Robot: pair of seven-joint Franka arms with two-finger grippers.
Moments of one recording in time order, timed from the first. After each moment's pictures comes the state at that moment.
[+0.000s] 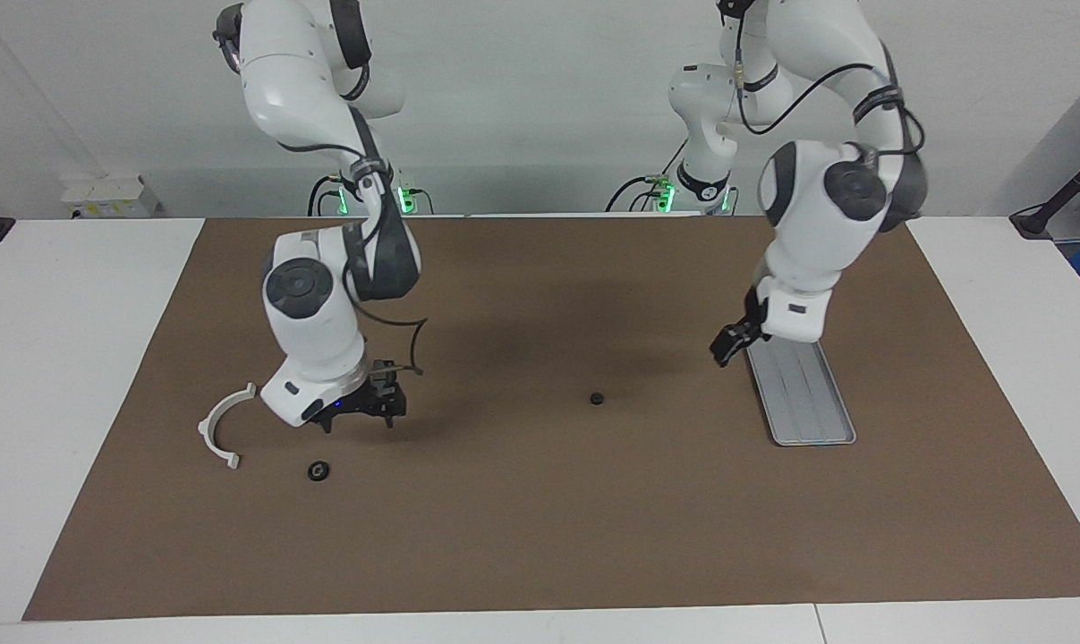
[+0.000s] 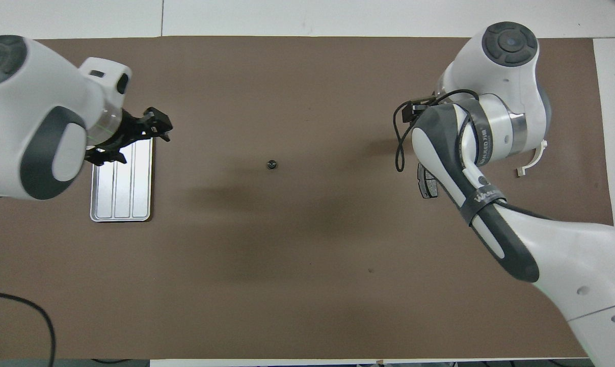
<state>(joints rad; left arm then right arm) -0.21 0.16 0.06 -1.72 -0.05 1.83 -0.53 0.20 0.47 0.06 -1.49 -0.10 1.96 0.29</state>
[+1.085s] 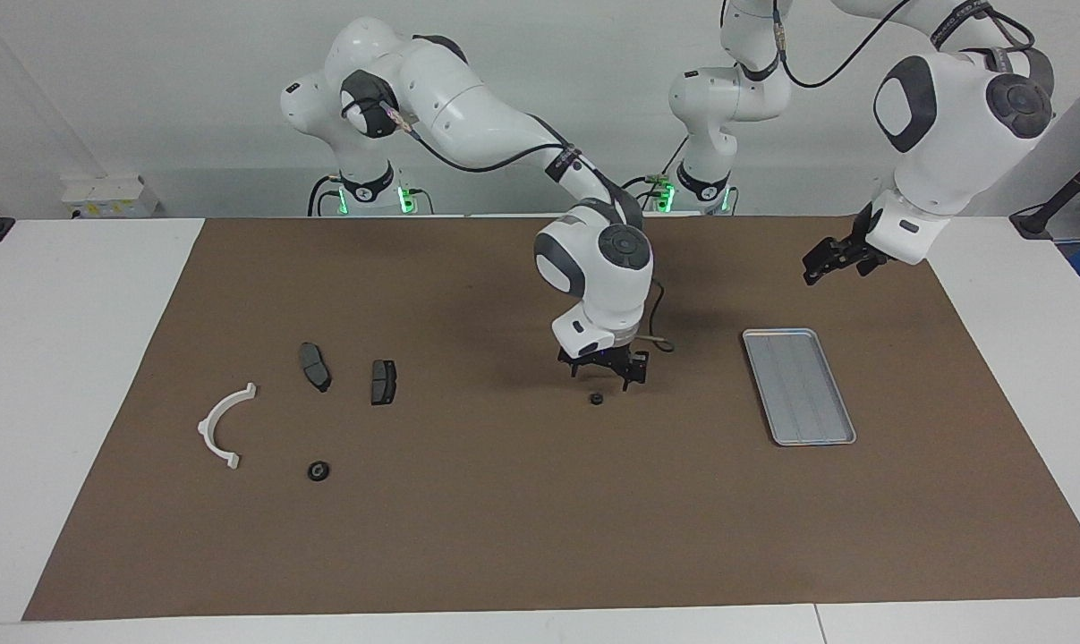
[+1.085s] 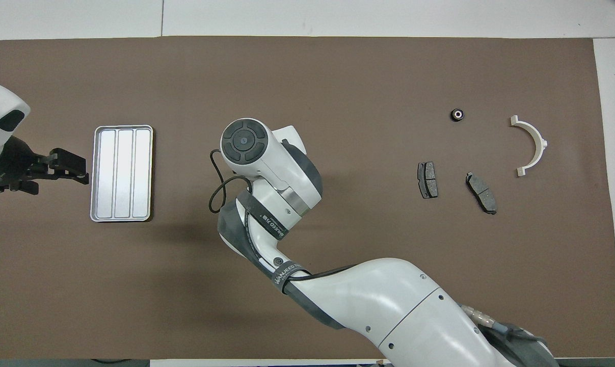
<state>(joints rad) -0.04 0.00 0.05 -1.78 -0.03 1.63 -0.10 0.67 0.84 0.05 -1.15 -0.06 2.01 1.08</state>
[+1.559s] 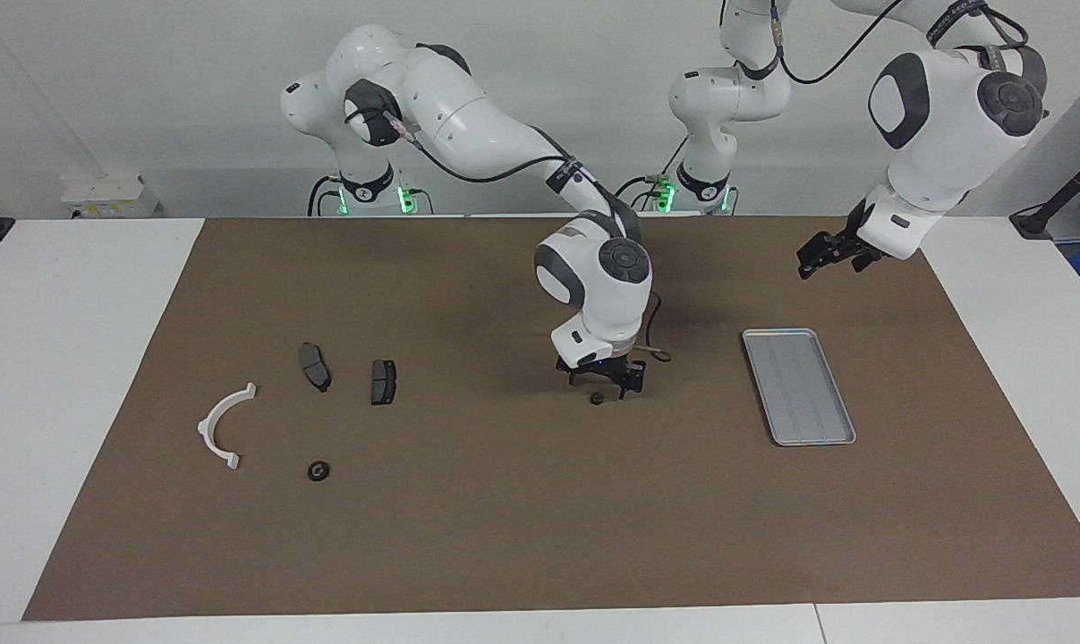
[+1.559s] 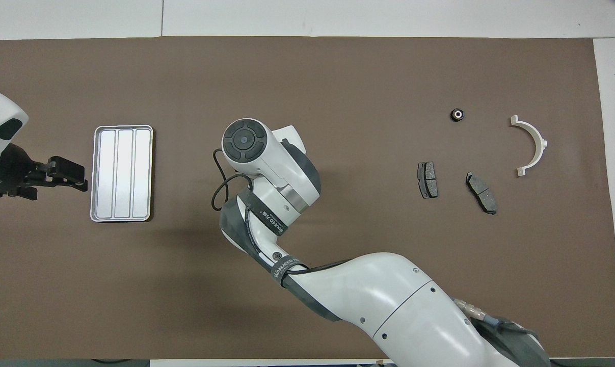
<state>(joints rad) -0.03 -0.01 0.02 -1.81 -0.03 1.63 -0.09 0.66 0.86 0.04 -1.14 -0.07 2.01 1.08</state>
